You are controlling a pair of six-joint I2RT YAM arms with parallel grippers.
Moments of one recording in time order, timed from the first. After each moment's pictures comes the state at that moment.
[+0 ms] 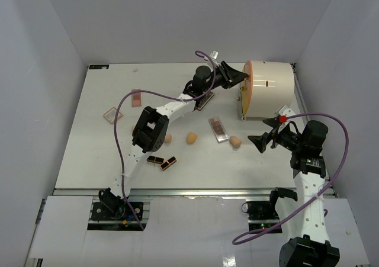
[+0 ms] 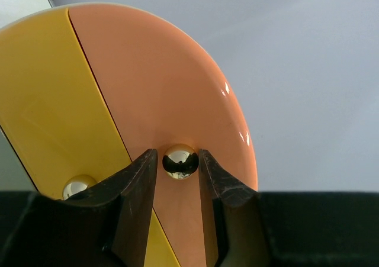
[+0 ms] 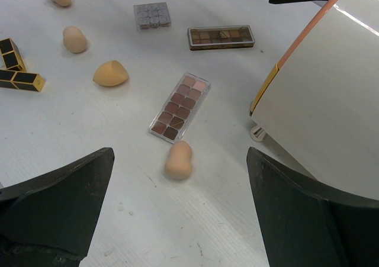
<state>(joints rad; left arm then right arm) -0.67 2.54 2.13 0.55 0.41 -1.23 -0.22 0.67 0.56 -0.24 -1.01 -0.37</state>
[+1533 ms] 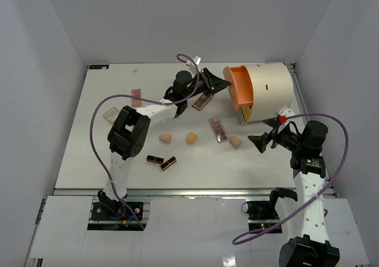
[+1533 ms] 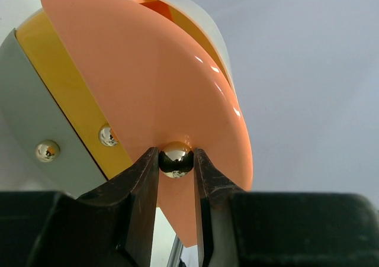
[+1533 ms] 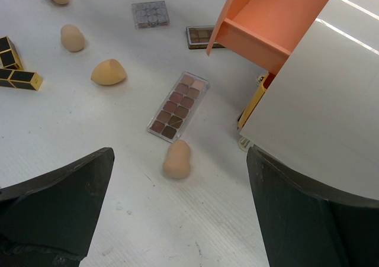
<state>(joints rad) -0.61 2.16 1.56 0.65 0.47 -1.16 -0.22 0.67 0.56 -0.24 -1.01 -0.38</state>
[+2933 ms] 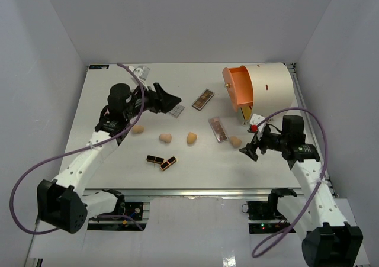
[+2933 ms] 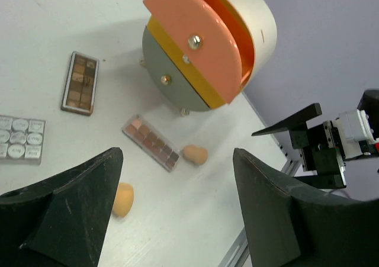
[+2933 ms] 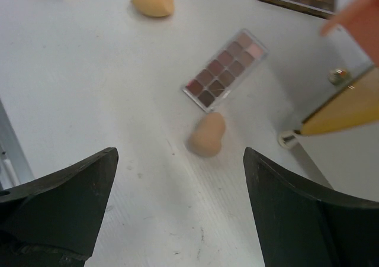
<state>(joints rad) -0.36 1.19 0.98 0.09 0.48 -0.52 0.04 0.82 0.65 -0.55 -0.85 -0.79</state>
